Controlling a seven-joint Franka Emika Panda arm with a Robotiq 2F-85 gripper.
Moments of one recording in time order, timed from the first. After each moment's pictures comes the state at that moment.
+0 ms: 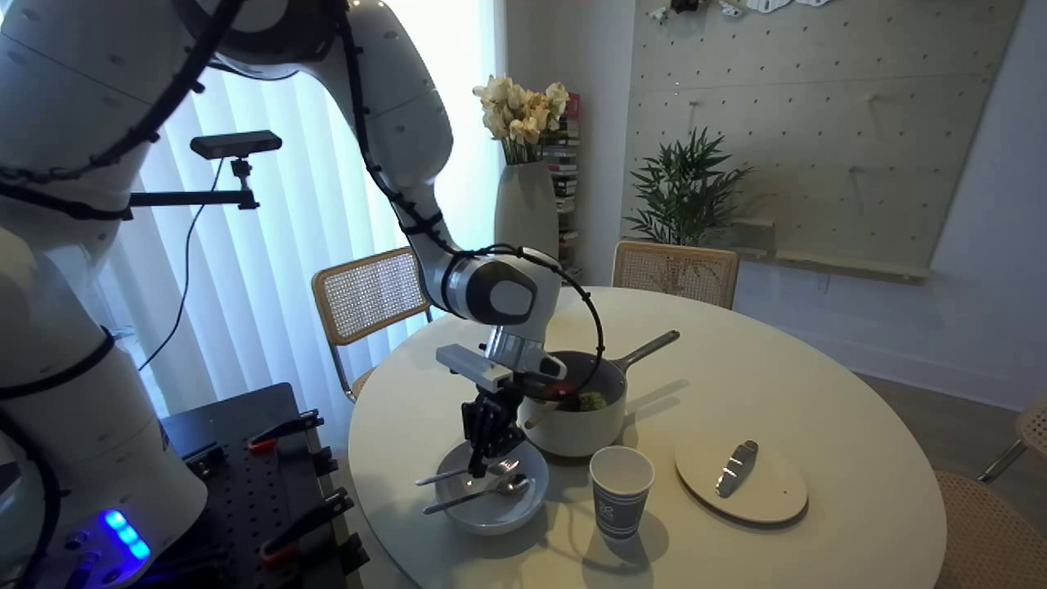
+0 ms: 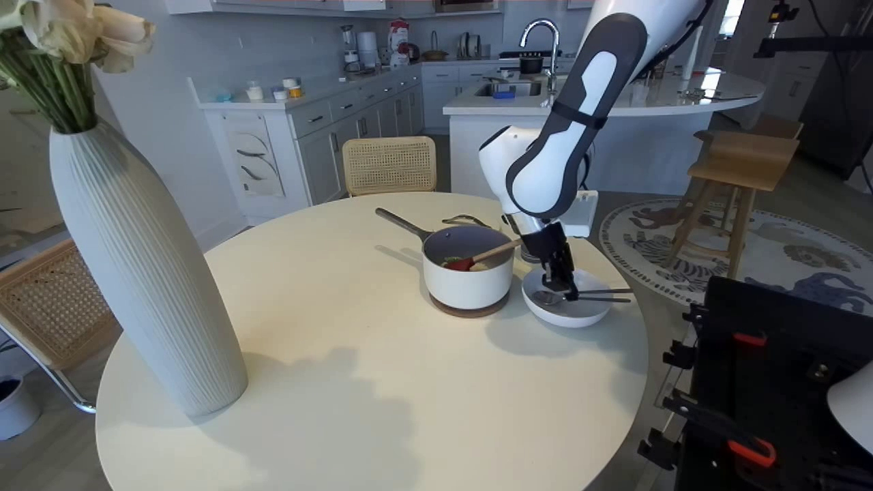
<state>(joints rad) -0.09 0.59 -0.09 -2.18 -0.24 2.31 -0.12</state>
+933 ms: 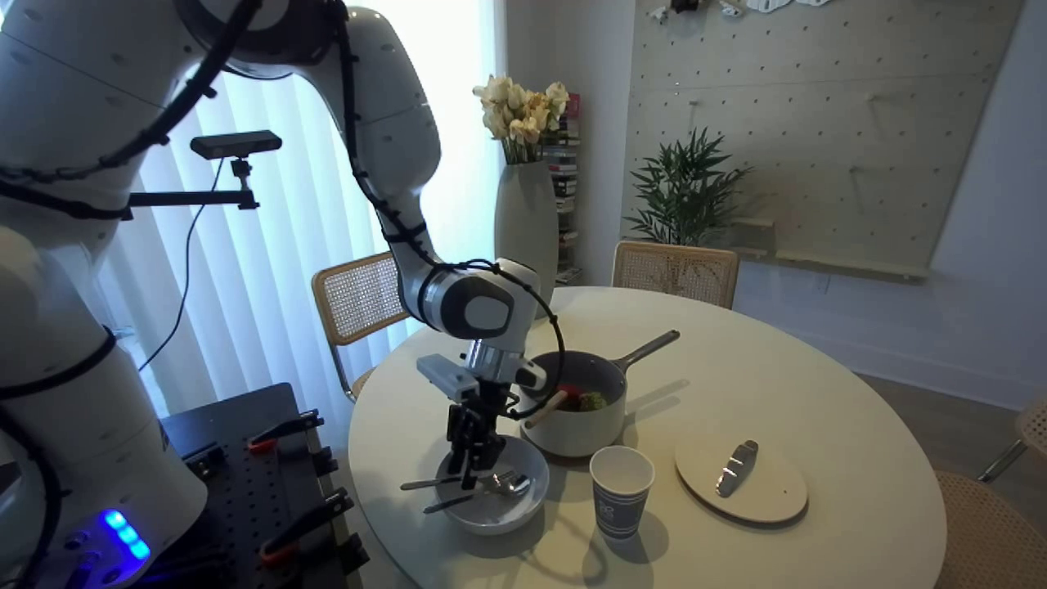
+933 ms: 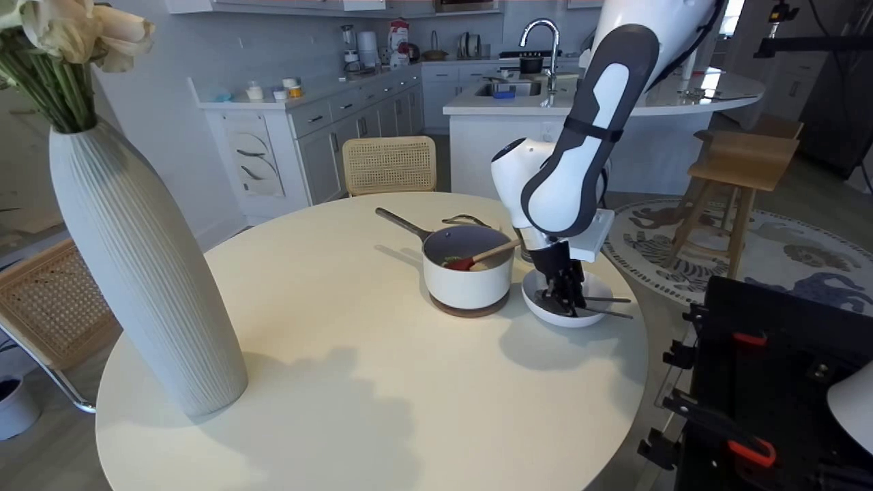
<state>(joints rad) -0.05 0.59 -0.10 -2.28 -0.21 2.45 0.03</state>
